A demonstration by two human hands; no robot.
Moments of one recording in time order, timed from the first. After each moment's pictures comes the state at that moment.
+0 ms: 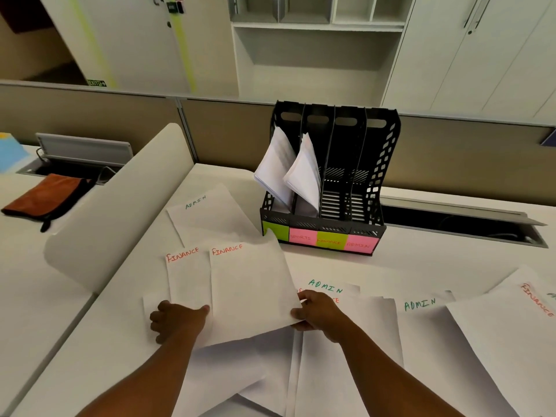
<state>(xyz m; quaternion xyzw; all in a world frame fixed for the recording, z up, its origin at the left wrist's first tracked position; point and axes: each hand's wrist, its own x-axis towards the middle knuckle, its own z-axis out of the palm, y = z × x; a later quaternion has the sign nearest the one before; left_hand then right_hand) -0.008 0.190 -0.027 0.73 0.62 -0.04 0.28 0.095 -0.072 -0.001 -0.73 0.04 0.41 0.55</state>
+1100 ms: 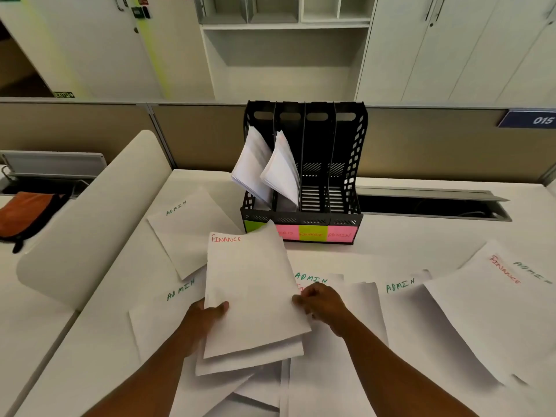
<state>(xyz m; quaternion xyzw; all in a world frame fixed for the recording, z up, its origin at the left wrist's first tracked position) -0.002 0.164 -0.028 0.69 0.39 -0.11 0.60 0.091 -0.110 -0.004 -0.78 0.07 0.31 0.54</state>
